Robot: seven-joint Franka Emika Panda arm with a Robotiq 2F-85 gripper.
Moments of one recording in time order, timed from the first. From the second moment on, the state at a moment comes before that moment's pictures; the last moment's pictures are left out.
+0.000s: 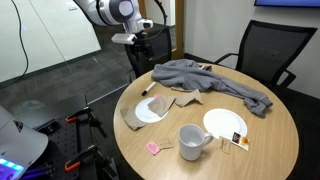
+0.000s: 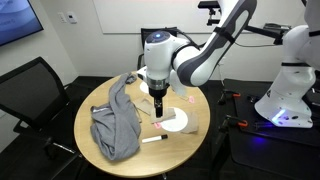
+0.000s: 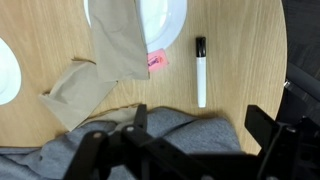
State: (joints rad) arm 0.21 0.36 0.14 -2.16 -0.27 2.58 0.17
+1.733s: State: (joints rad) arm 0.33 0.84 0.04 -1.84 -0.20 2.70 0.17
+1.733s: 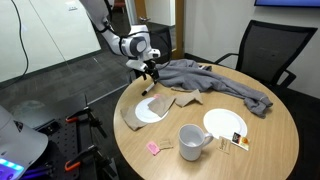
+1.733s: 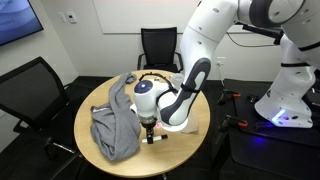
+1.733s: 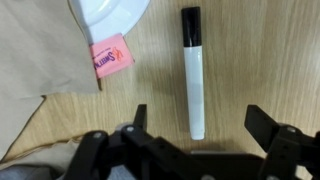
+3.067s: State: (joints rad) arm 0.34 0.95 0.03 -1.74 -0.19 2.58 0.17
